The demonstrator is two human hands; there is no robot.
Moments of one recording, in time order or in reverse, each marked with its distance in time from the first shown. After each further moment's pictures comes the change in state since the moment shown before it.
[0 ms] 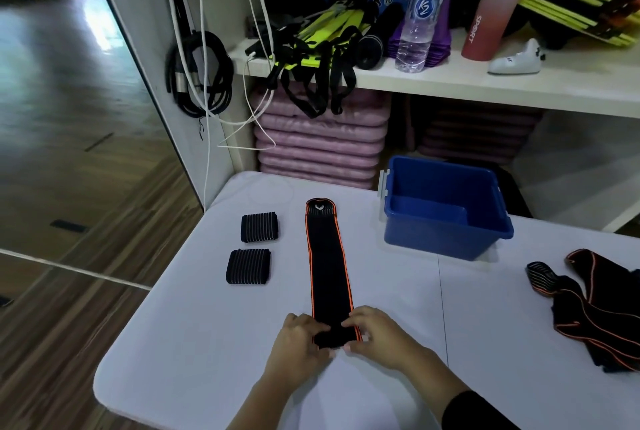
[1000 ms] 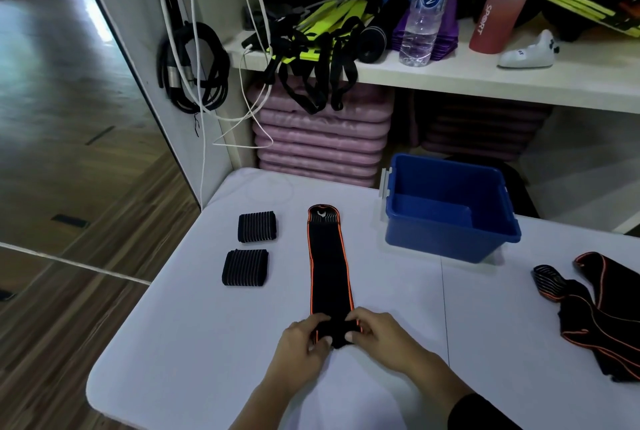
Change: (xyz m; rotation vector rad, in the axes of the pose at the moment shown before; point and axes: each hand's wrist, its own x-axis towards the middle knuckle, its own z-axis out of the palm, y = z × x) left_hand 0.007 0.005 0.007 -0.264 0.061 -0.035; right_hand 0.003 0.004 -0.008 0.161 0.046 -0.028
